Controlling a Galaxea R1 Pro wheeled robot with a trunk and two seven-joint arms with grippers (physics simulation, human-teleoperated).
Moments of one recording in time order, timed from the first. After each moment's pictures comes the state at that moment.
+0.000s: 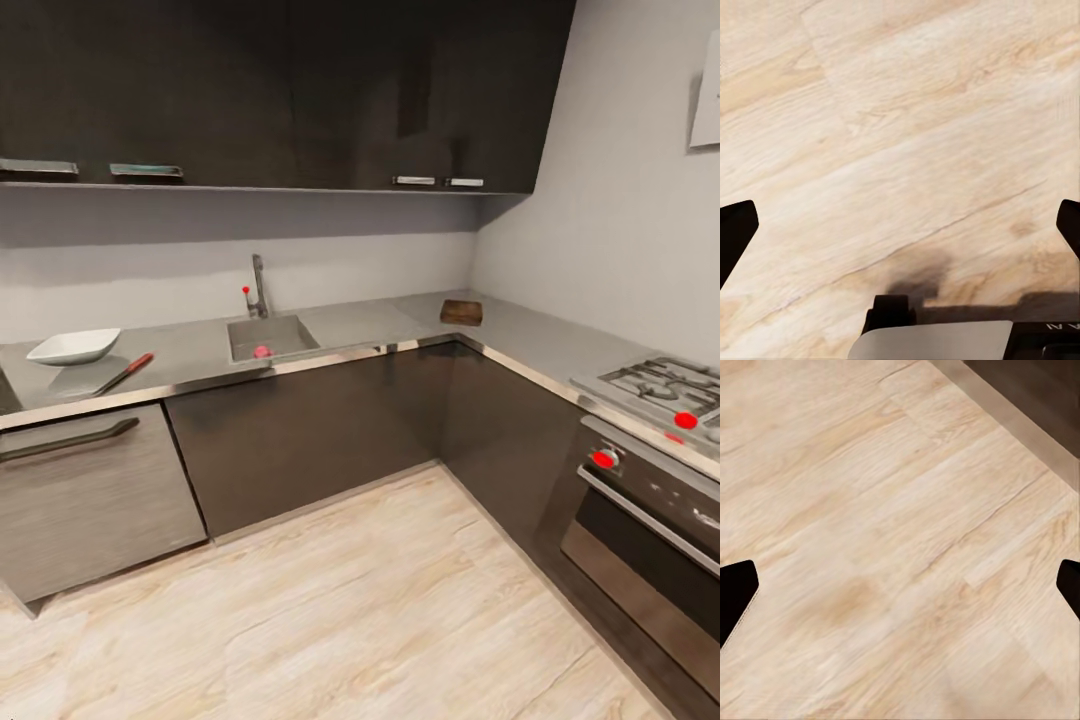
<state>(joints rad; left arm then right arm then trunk) 0.00 0.01 0.00 -0.57 0.00 -0.08 0.00 -0.01 0.04 -0.14 -0.62 -0.01 -0.34 -0.12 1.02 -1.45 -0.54</state>
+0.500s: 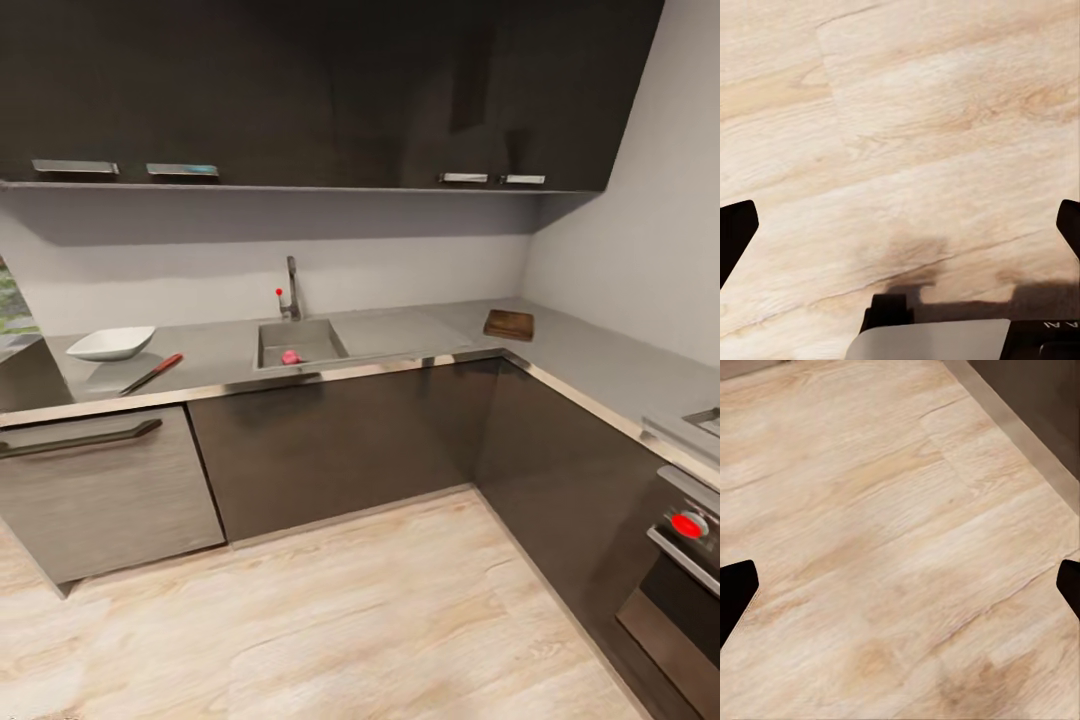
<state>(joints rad) 0.00 0.01 0.00 -0.57 0.00 -0.08 0.00 -0.01 0.03 -0.14 -0.62 -0.01 -0.34 -0.12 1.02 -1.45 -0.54</state>
